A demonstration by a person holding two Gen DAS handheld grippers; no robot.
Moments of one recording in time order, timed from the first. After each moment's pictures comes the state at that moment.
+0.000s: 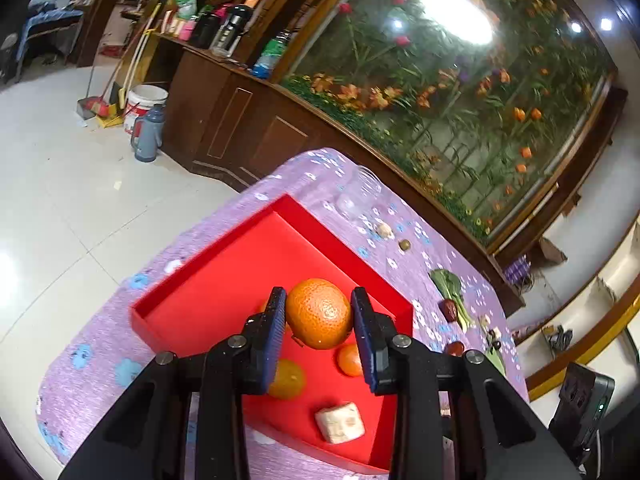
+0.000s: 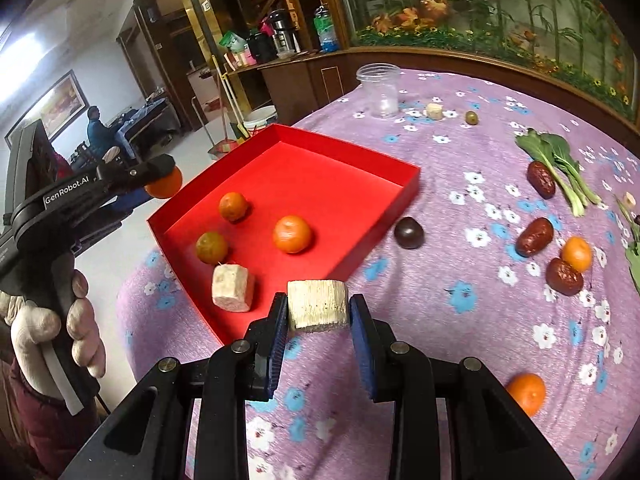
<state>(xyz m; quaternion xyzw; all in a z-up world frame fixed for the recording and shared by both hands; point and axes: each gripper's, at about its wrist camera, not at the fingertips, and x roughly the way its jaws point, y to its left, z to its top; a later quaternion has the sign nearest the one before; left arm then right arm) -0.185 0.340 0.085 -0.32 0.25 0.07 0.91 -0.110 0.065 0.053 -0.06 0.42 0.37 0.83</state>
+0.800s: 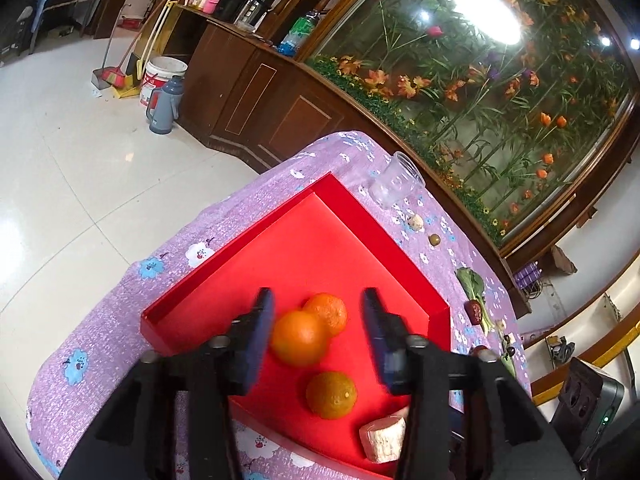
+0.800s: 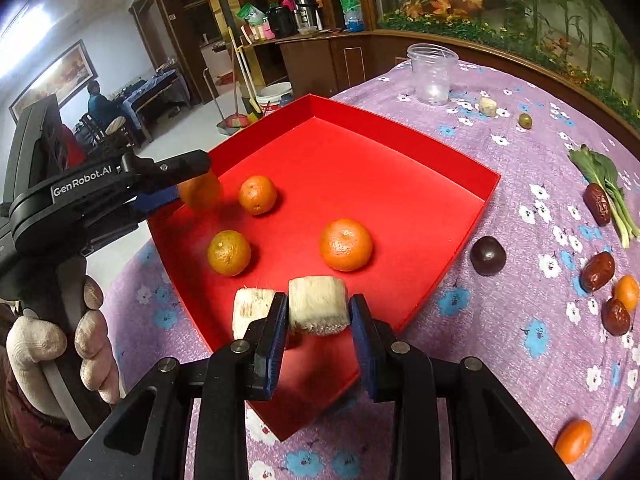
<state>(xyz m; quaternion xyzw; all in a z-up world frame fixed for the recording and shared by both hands) -0.164 0.366 0.045 -0.35 0.28 0.09 0.89 -0.098 0.139 0.027 -0.10 0.43 0.39 0.81</state>
